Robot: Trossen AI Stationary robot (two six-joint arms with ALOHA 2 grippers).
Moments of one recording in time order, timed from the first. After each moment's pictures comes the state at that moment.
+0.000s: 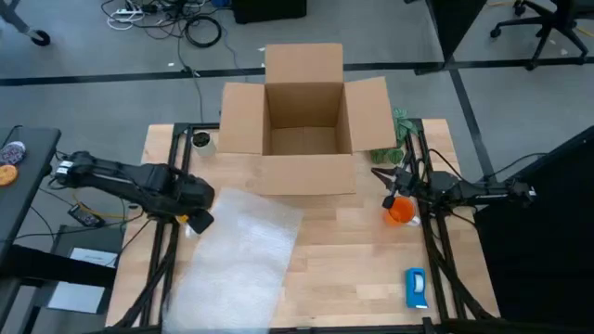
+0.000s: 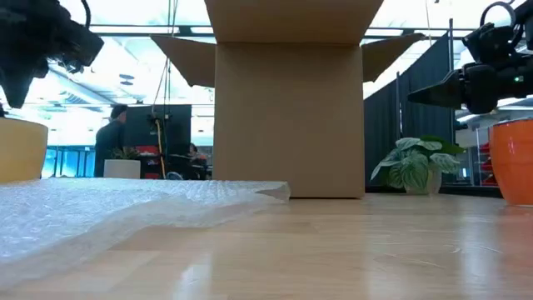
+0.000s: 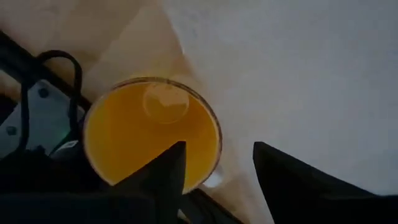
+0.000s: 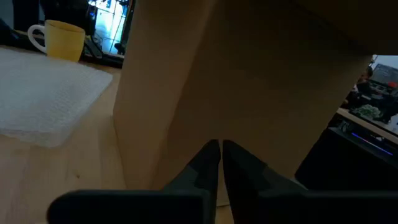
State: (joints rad) left arm -0.19 0.96 0.86 -1.38 0.05 -1.01; right arm 0.01 0.07 0.01 0.07 0.53 -0.36
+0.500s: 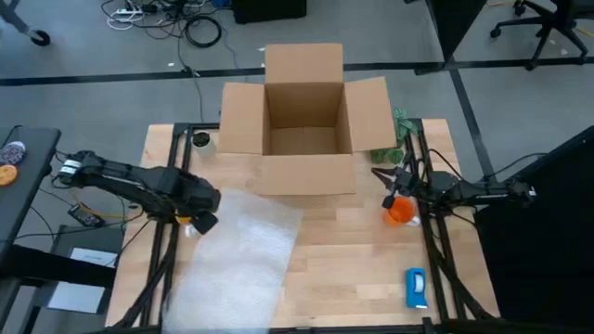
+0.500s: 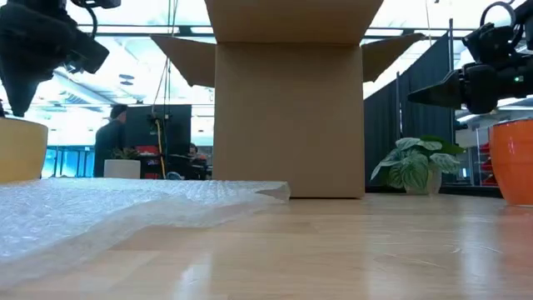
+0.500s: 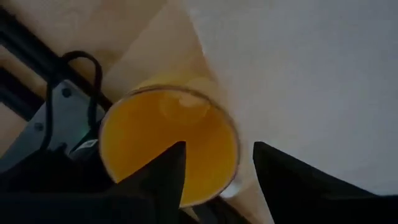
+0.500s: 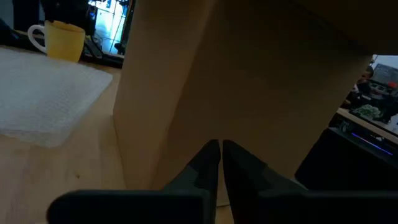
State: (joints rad) left arm -0.19 1.03 0.85 -1.40 0.02 -1.01; right arm 0.01 0.07 0.01 0.07 0.53 -0.36
